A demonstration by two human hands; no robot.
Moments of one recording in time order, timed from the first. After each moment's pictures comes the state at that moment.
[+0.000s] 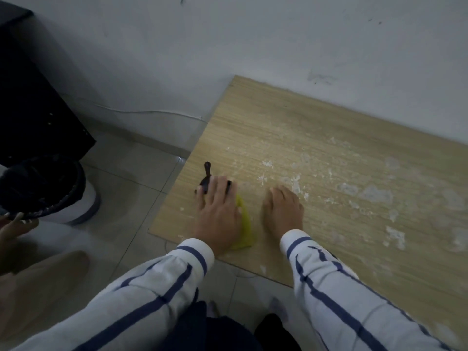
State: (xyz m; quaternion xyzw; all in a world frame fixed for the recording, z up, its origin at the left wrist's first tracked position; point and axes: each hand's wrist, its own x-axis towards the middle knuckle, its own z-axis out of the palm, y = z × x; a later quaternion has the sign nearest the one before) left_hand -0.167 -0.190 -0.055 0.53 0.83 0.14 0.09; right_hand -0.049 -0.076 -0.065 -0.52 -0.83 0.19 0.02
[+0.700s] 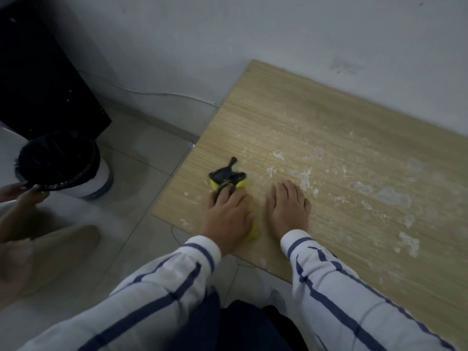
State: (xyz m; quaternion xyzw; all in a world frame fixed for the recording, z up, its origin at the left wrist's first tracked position) left_hand -0.150 -0.198 -0.069 0.55 0.82 0.14 0.10; right_hand -0.043 -0.081 -0.080 -0.48 -0.87 0.13 0.01
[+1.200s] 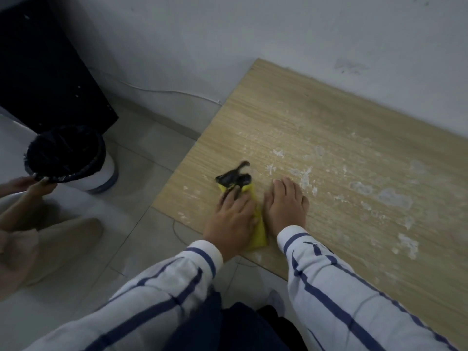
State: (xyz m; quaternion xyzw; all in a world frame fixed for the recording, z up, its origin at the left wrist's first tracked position) left_hand -0.127 -0.200 -0.082 0.58 0.79 0.18 0.07; right_hand -0.042 -0.080 -0.079 -0.47 -0.87 0.13 0.02
